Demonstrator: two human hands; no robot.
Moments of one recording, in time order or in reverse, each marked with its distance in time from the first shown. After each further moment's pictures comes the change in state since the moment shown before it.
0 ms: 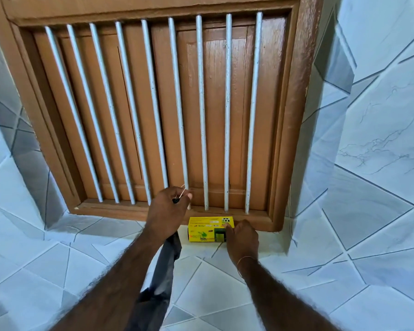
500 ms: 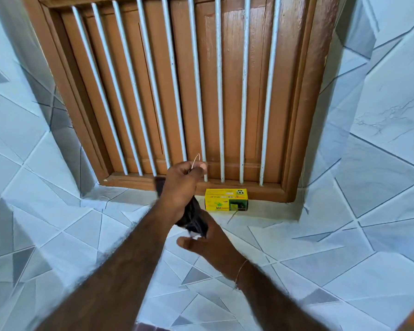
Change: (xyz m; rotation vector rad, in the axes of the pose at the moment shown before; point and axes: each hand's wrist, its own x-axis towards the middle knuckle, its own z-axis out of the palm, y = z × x) left_hand -0.051 0.034 -0.033 -0.370 -0.047 -0.167; right_hand -0.131 -0.064 -0.014 0.753 -0.804 -0.192
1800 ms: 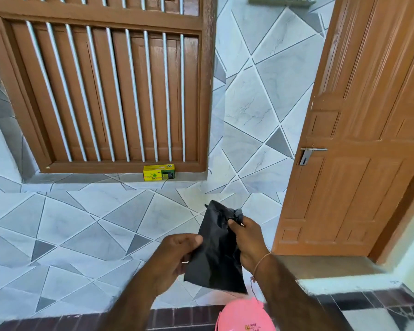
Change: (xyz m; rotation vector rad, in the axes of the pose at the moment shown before) left_hand -0.335 -0.037 0.004 -0.261 -0.792 -0.355; right_hand -0.319 -0.084 -0.054 0.184 0.874 0.291
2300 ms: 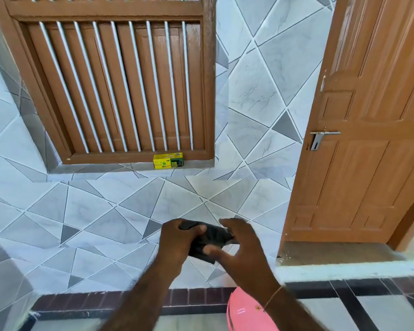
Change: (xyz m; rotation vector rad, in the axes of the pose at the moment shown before) left_hand -0.023 0.010 0.046 0.231 0.624 0.072; right_hand -0.095 0.021 -0.028 -0.571 -0.175 -0.655
